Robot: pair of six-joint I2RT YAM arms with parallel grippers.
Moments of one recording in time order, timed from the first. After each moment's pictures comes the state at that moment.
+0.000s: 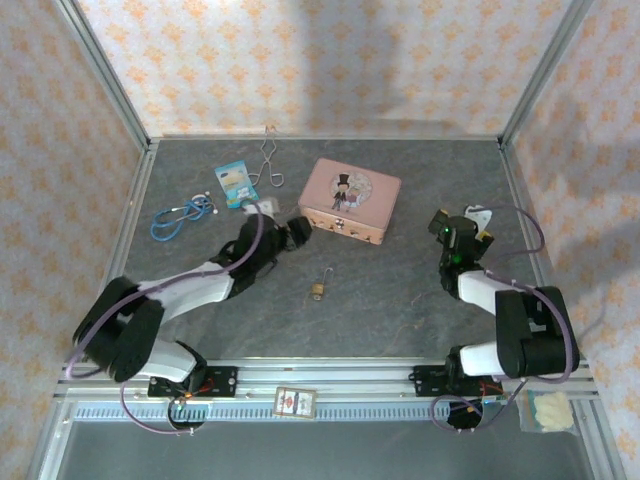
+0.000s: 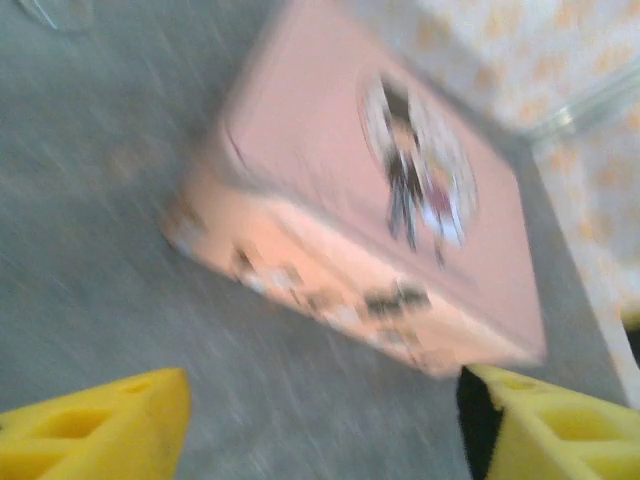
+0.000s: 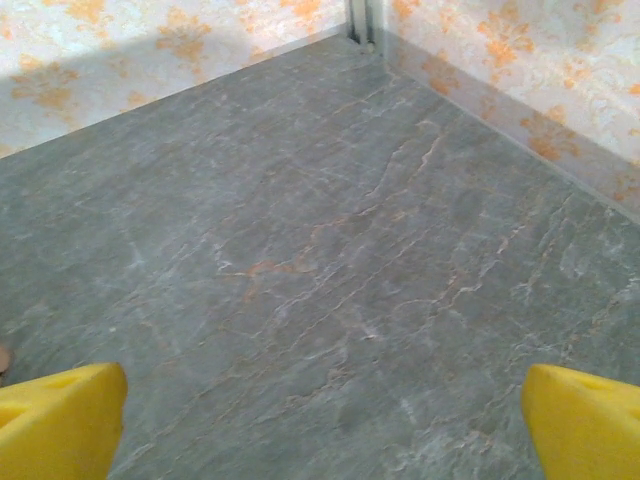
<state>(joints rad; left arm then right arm) -0.52 1.38 0.65 0.30 -0.11 -0.77 0.07 1.37 0.42 0.51 0.45 0.35</state>
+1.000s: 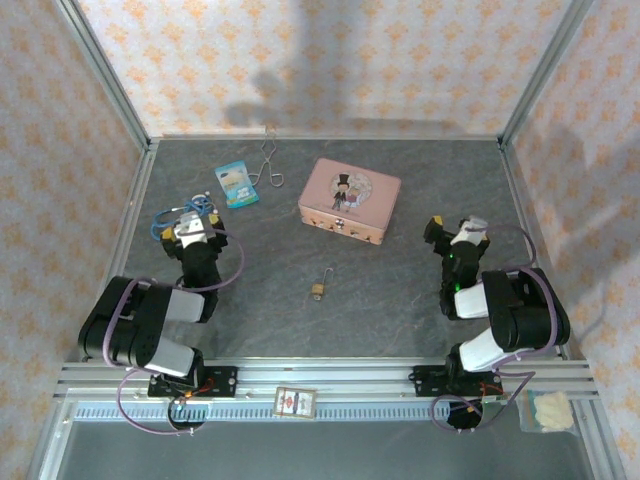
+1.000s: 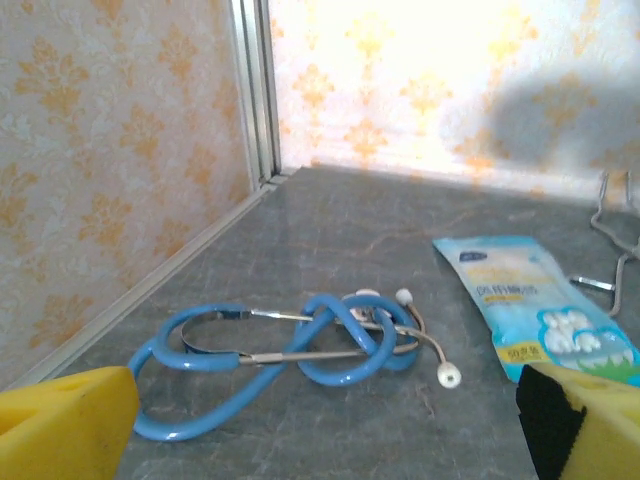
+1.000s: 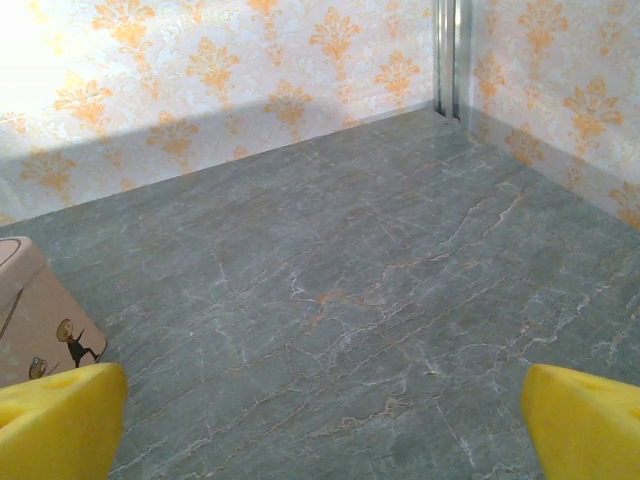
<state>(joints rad) -0.09 1.49 0.19 1.19 -0.57 -0.06 0.04 1.52 0.21 1.13 0.27 0.22</state>
